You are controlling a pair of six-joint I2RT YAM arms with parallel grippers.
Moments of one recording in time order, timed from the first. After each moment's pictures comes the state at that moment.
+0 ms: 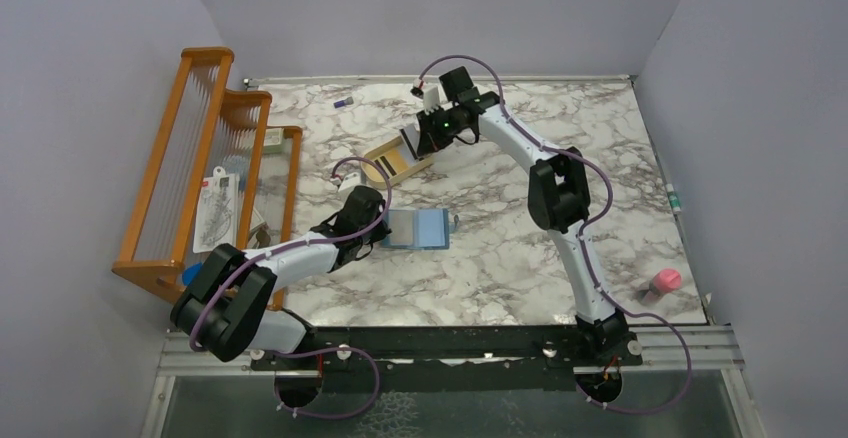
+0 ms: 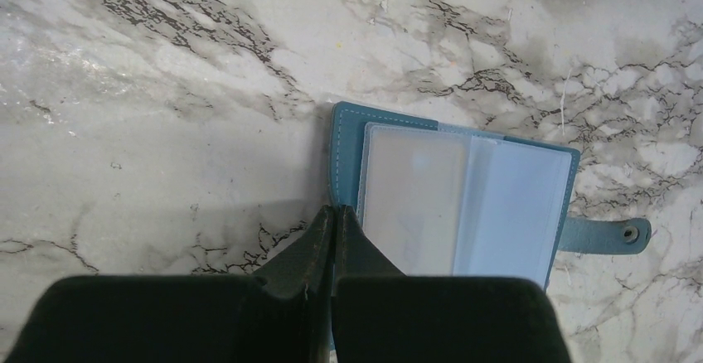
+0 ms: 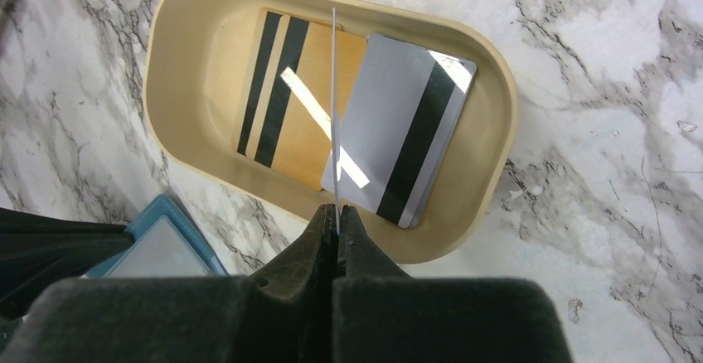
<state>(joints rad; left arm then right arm) -0.56 1.36 0.51 0.09 -0.24 -0.79 0.51 2.46 2.23 -0.67 -0.55 -0.09</state>
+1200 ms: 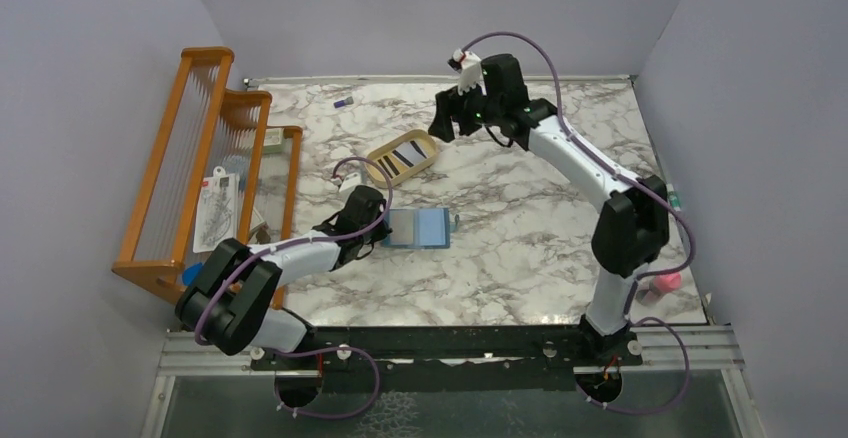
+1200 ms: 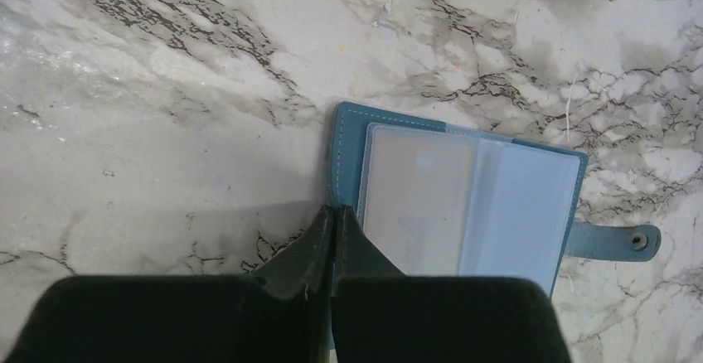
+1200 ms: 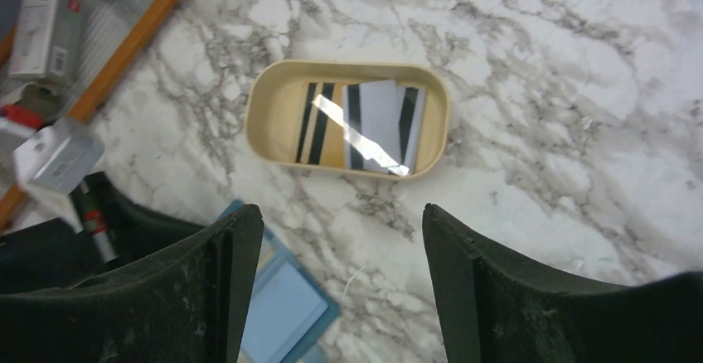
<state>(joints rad) -0.56 1.37 0.51 0.11 -0.23 -0.79 0.51 1.94 1.78 -0.42 -0.31 0.00</state>
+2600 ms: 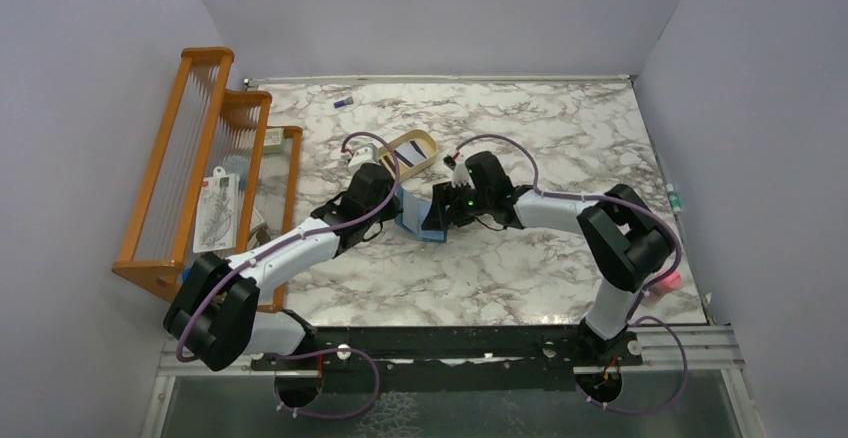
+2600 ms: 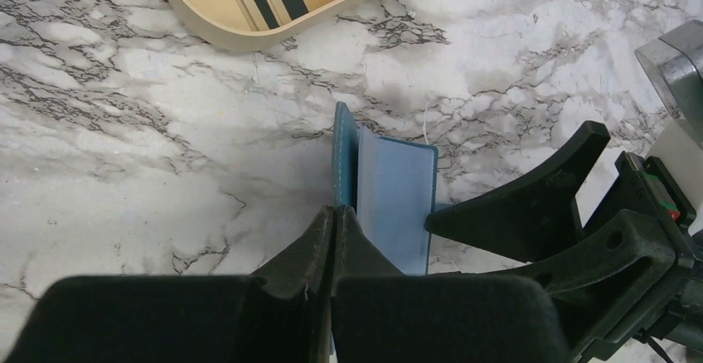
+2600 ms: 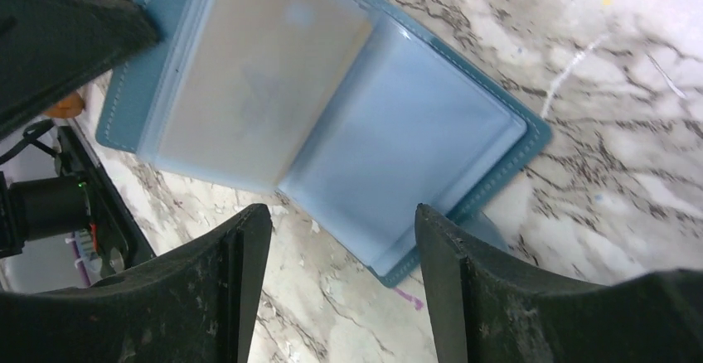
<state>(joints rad) -0.62 1.31 0.71 -0.05 -0.23 -0.75 0.65 1.79 0.95 0.12 -0.47 0.42</state>
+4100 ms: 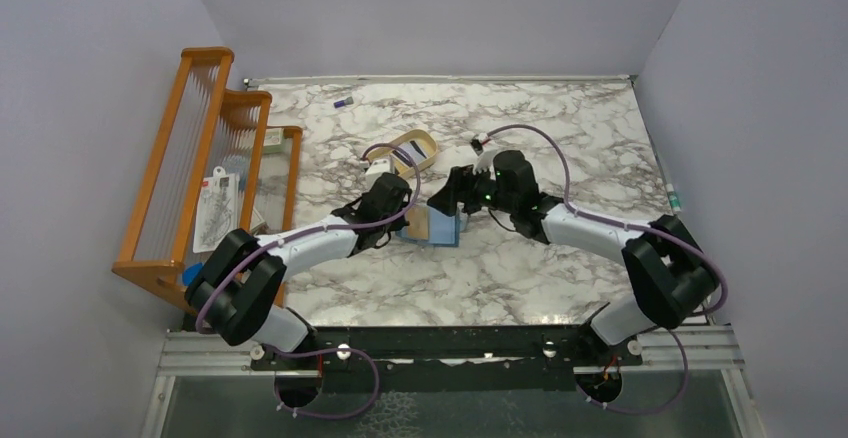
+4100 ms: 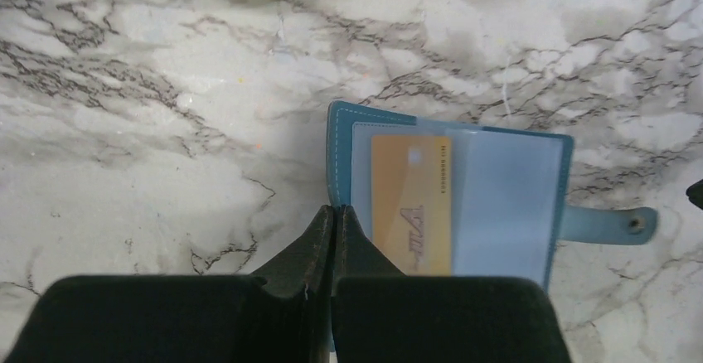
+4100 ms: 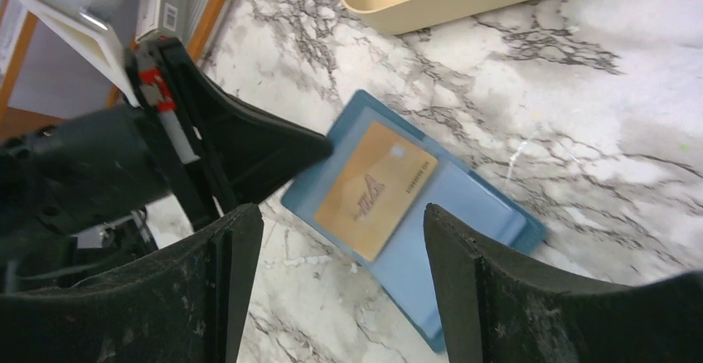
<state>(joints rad) -0.68 1.43 0.73 -0.06 -0.32 -0.68 0.64 1.49 0.77 0.33 -0.30 0.48</state>
